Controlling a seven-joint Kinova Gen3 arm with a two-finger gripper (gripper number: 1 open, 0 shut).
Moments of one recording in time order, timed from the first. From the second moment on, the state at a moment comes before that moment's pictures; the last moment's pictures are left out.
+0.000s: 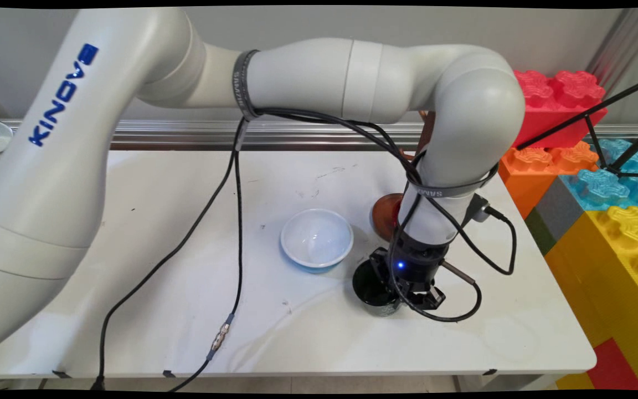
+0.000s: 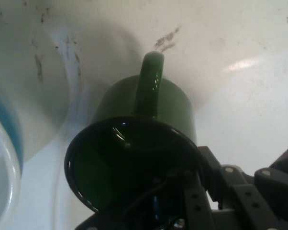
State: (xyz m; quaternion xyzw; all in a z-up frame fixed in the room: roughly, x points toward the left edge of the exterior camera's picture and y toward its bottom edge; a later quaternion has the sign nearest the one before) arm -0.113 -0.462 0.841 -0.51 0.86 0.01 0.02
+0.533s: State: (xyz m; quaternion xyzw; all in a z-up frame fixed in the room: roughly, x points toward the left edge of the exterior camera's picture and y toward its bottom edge) arm -0.122 -0.472 0.832 -0.53 0.85 0.02 0.04
